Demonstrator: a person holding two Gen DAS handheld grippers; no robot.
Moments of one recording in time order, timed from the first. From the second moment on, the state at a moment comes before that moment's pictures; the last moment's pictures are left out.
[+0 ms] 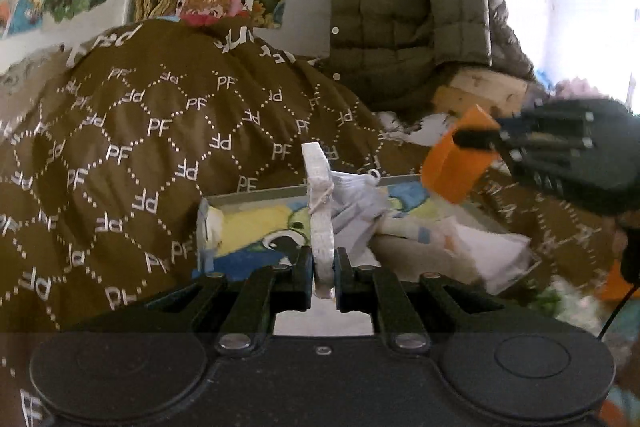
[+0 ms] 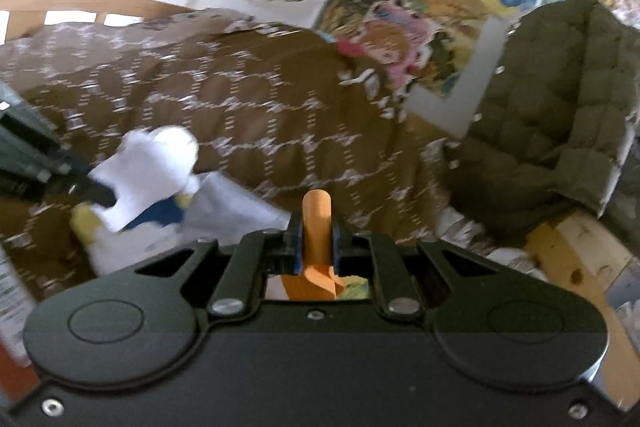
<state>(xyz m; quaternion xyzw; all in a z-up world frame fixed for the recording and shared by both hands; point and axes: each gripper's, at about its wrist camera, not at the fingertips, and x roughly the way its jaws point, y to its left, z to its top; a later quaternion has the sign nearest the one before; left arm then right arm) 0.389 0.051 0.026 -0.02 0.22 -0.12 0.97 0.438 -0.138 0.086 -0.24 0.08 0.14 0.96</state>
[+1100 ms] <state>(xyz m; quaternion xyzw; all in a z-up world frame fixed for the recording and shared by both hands) 0.419 0.042 -0.011 -0.04 0.28 -0.14 0.95 0.466 -0.127 0.025 -0.07 0.19 0.18 0.96</state>
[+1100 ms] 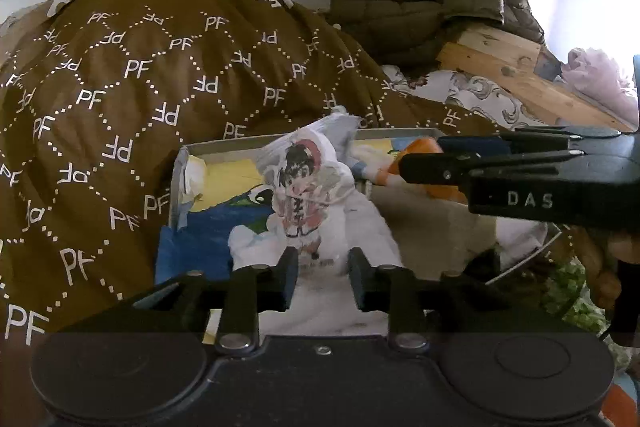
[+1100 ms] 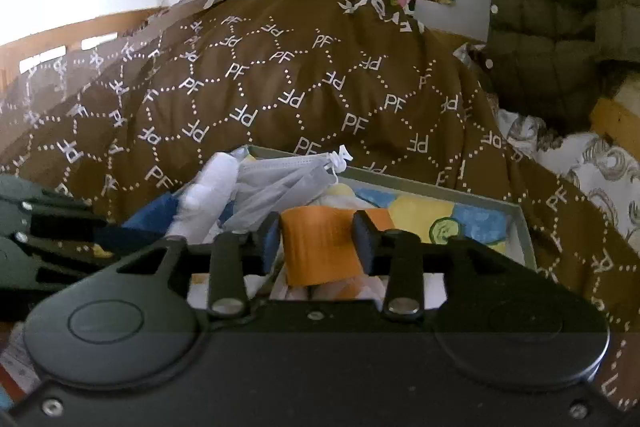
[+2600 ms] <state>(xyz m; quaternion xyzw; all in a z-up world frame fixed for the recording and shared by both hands) 0.234 0.015 0.061 -0.09 0.18 -0.06 0.98 0.196 -0.240 0.089 0.04 0.11 0.14 0.98</state>
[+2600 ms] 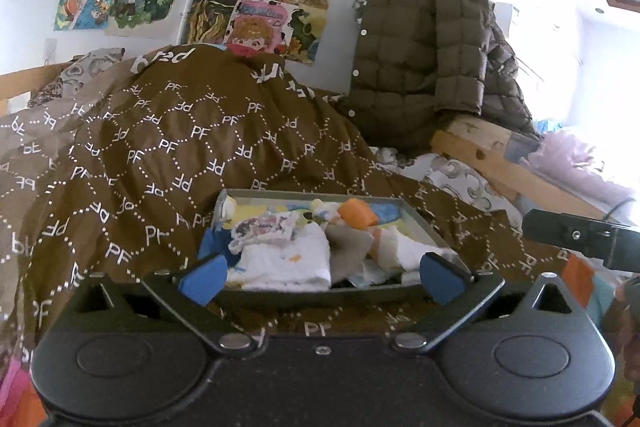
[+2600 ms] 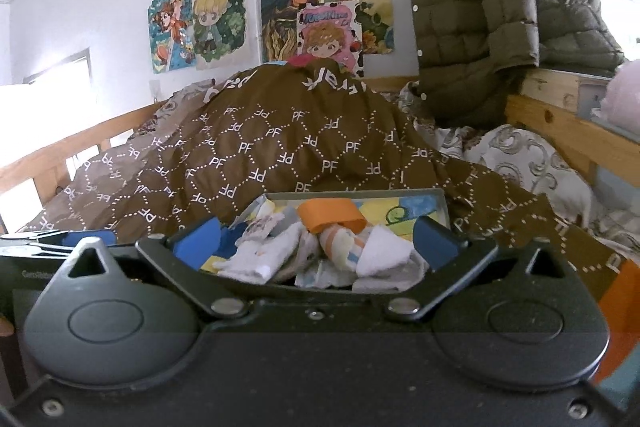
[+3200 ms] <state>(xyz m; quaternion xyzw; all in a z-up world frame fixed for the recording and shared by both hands) 0.157 -0.005 0.044 -0.09 0.20 -0.06 0.97 0.070 -0.261 0.060 0.06 0.11 0.11 0.99</state>
